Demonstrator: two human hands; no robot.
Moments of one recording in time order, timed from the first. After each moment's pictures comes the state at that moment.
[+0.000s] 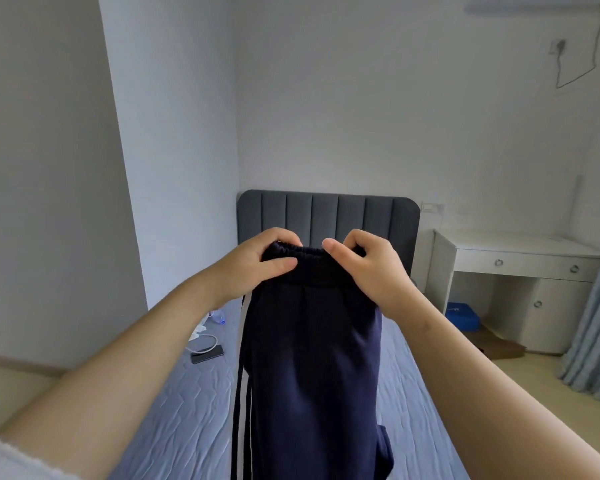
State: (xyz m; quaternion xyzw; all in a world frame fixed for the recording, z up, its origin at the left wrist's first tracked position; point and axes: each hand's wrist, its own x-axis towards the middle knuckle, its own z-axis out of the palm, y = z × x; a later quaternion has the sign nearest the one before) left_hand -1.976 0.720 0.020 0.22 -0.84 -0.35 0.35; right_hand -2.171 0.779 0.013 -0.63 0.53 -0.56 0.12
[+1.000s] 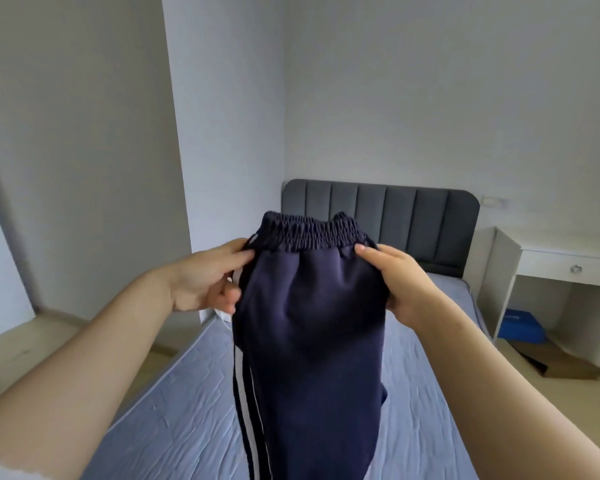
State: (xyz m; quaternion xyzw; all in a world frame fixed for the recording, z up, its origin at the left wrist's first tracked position) left_hand -1.902 0.710 0.006 0.41 -0.61 -0.59 0.32; right_hand -2.163 0.744 -0.007 -0.47 0.48 -0.56 0.48
